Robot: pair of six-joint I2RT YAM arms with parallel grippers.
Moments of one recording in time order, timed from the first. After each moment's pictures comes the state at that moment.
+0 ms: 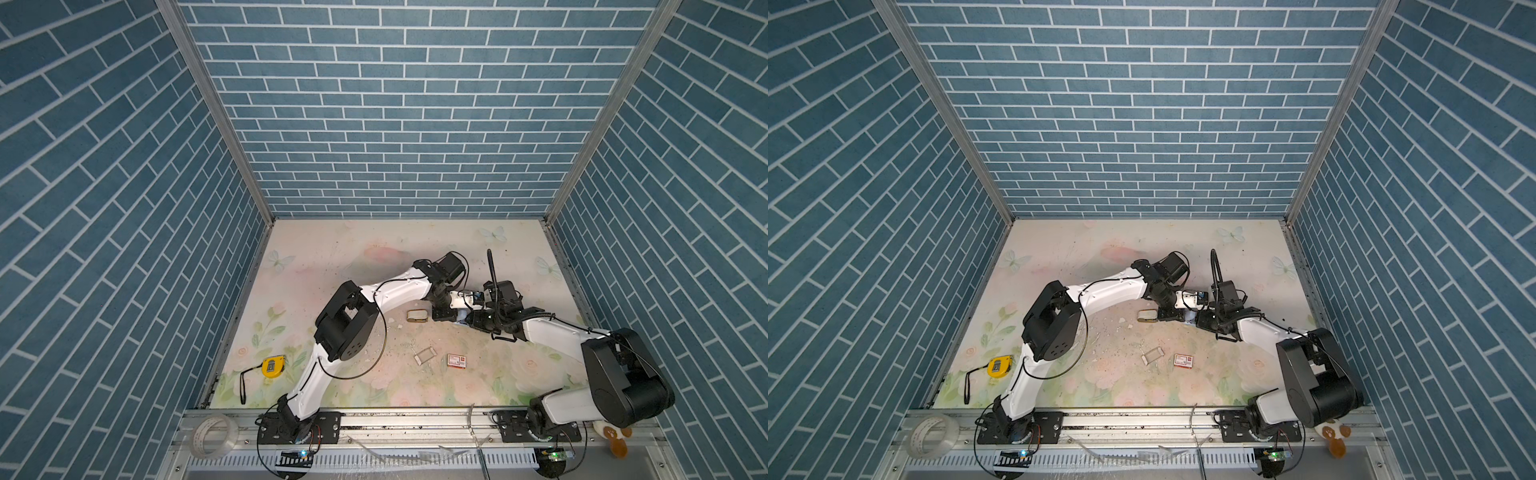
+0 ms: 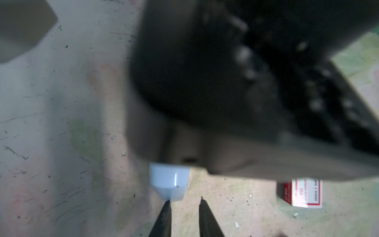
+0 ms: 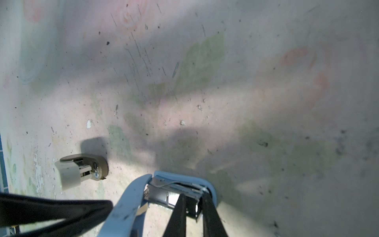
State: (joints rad) left arm -0.88 2.20 1.79 -0.79 0.37 0.72; right arm 0.39 1.42 0.57 -0.14 -0.27 0.57
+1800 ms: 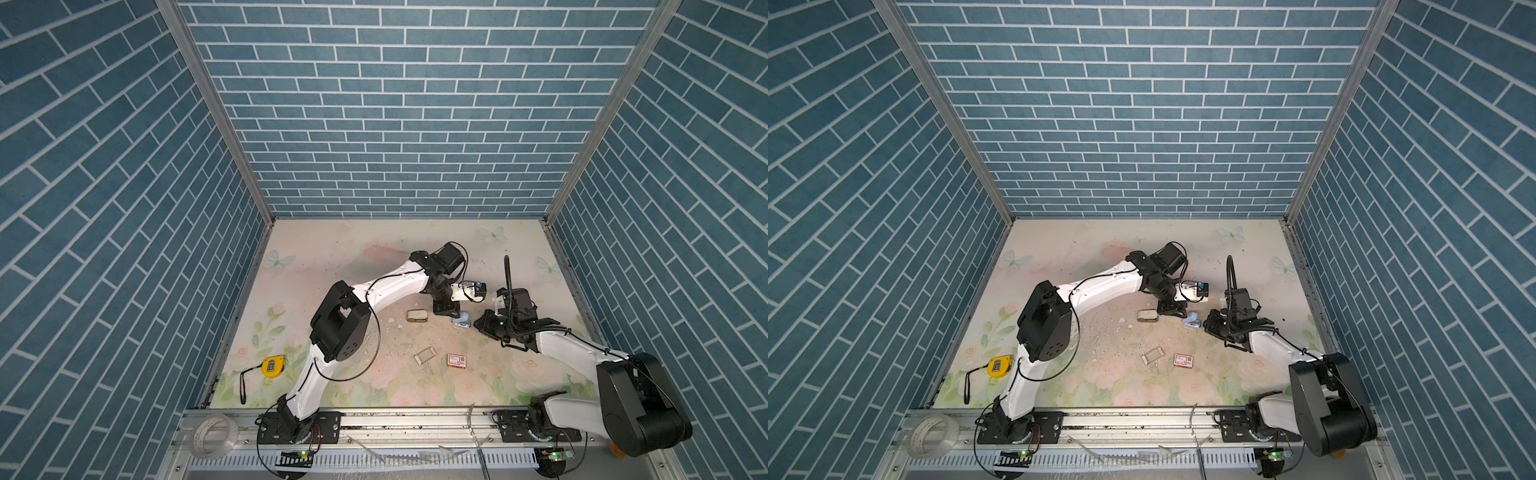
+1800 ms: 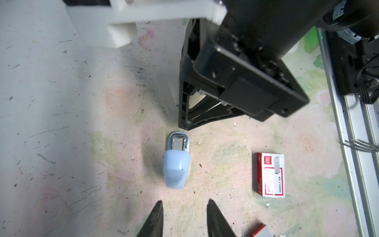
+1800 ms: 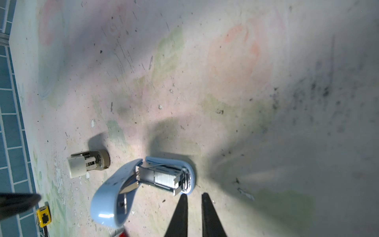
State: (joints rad) left arm -0.86 2.17 1.86 -0.87 0.44 0.73; right arm 0.29 1.29 0.47 -0.16 -0.34 0.63
